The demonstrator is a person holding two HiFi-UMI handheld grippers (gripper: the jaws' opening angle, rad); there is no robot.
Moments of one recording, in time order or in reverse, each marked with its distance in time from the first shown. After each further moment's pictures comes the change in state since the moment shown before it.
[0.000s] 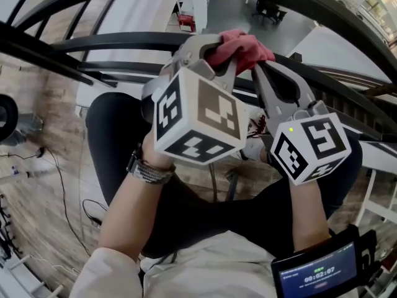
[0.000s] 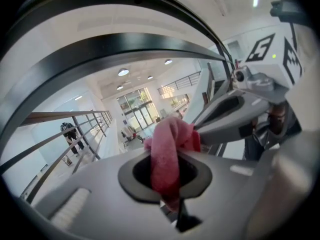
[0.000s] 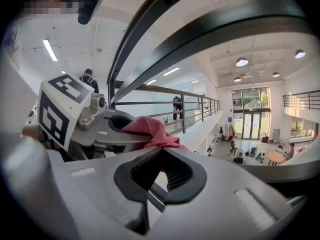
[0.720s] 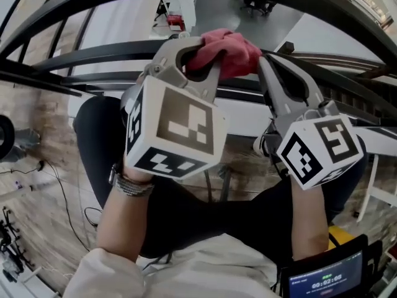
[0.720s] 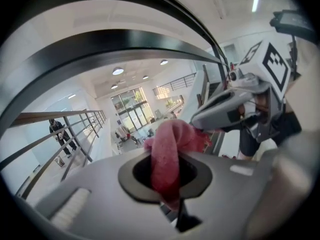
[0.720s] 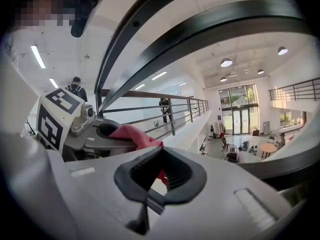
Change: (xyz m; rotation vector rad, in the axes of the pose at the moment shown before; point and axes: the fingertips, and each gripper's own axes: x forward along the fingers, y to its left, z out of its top) left arm 0.011 -0.027 0.030 0.027 -0.022 -0.079; right arm -0.042 -0.058 0.006 0.095 -0.046 -0.102
